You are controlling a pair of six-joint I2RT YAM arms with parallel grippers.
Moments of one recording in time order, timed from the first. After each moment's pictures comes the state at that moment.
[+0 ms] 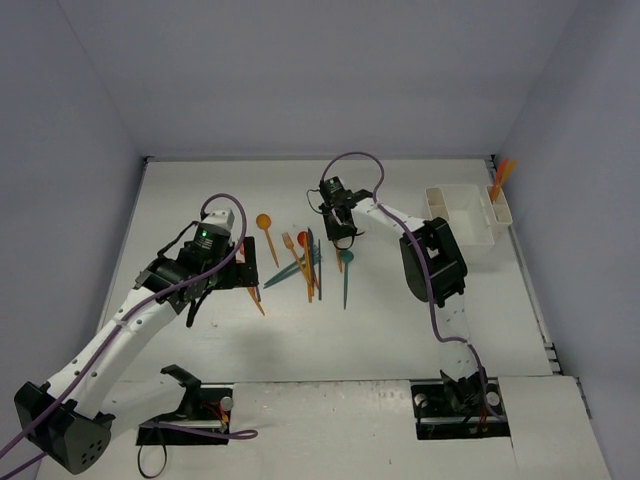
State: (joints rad) left arm -0.50 1.01 0.99 -0.83 -0.18 -0.48; right arm 0.57 2.23 1.71 -0.54 0.13 0.29
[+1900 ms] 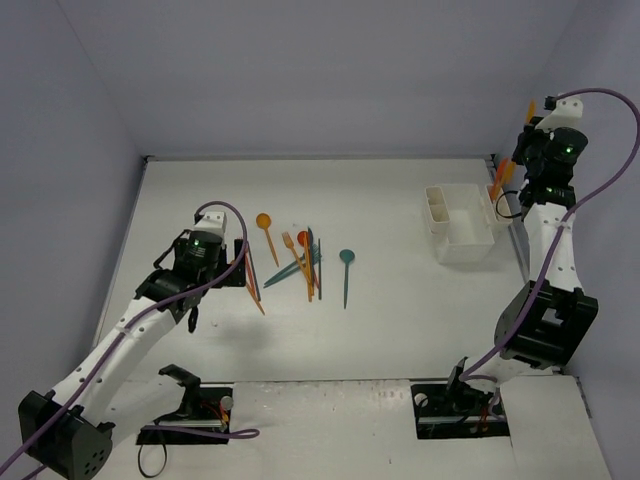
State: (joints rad) left arm -0.43 0.95 0.83 -0.65 -0.30 -0.29; right arm -0.33 1.53 1.39 0.06 -0.14 -0.02
